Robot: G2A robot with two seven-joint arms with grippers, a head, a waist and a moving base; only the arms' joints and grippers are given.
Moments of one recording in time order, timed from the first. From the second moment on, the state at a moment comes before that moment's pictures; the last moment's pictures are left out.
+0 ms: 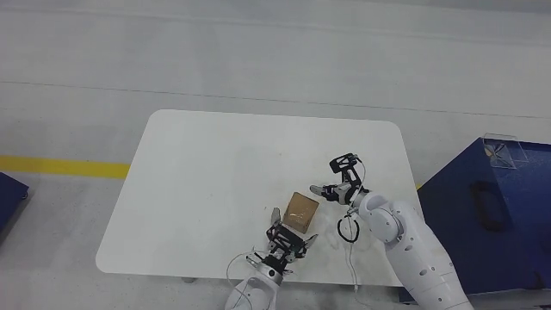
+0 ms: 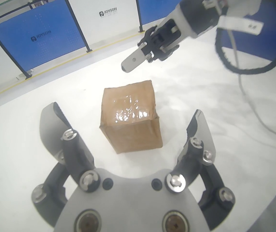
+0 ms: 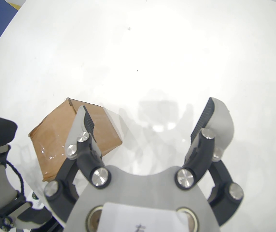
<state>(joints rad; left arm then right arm) 1.29 -1.57 -0.86 -1.09 1.71 0.23 0.38 -1.08 -1.19 1.21 -1.29 -0.97 -0.26 0.49</state>
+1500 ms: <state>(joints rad) 1.39 -1.65 -1.00 -1.25 0.68 -0.03 0.17 -1.09 -1.19 1.22 -1.29 -0.97 -0.25 0.47</state>
